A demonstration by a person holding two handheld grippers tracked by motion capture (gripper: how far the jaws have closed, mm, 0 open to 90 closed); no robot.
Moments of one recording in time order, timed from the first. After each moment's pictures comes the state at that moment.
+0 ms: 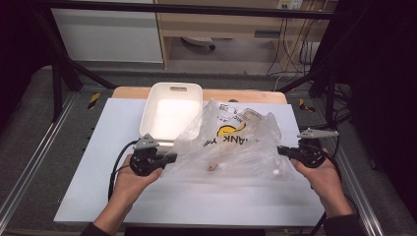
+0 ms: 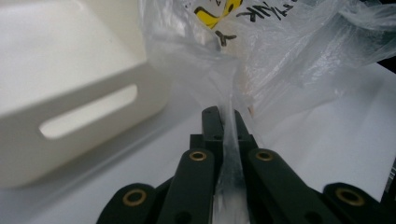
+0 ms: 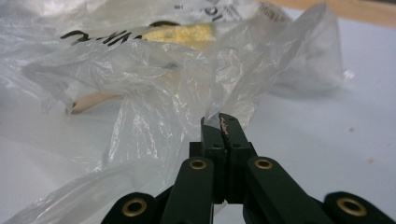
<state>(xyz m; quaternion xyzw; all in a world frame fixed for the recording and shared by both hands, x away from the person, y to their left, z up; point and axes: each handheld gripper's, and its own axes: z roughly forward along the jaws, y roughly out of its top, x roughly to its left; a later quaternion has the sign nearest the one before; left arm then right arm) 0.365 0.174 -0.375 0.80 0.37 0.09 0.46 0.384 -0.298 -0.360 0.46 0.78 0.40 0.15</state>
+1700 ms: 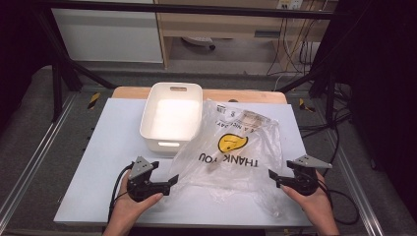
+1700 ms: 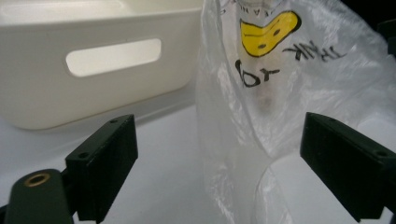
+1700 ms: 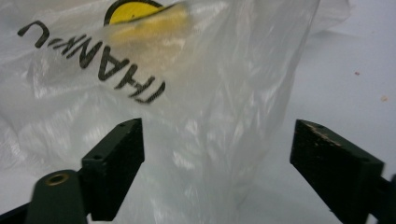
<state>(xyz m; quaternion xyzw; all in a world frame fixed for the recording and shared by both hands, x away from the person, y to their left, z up) 0.329 0.184 -0.415 0.75 0.41 0.17 0.49 0.343 -0.292 -0.421 0.49 0.74 0.41 0.22</state>
